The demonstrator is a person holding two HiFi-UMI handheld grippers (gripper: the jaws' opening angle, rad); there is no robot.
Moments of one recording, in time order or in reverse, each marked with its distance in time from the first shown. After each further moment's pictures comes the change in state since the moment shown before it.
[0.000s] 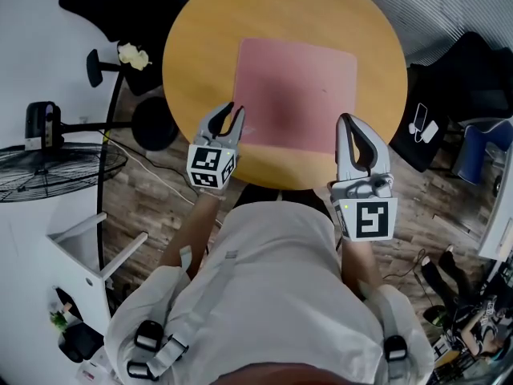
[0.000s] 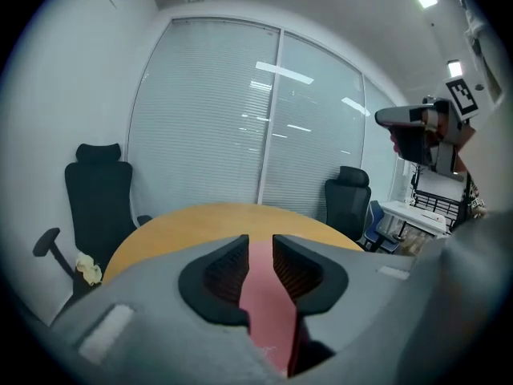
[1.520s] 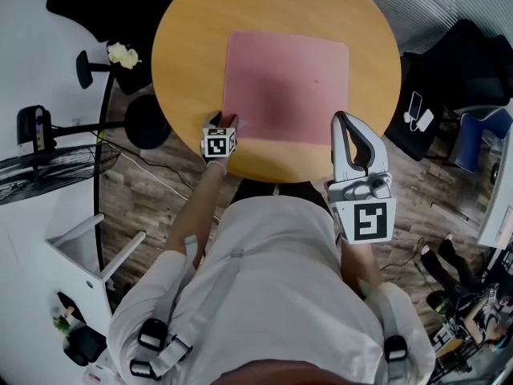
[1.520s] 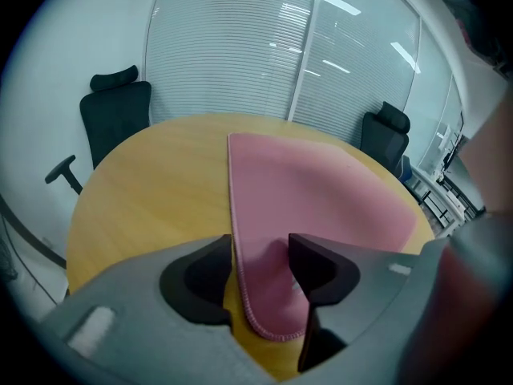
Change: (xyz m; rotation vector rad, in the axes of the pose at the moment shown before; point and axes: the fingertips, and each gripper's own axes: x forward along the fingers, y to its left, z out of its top) left arm 0.056 0.053 -0.248 -0.136 0.480 0.147; right arm -0.015 0.003 0.003 -0.017 -0.005 0.008
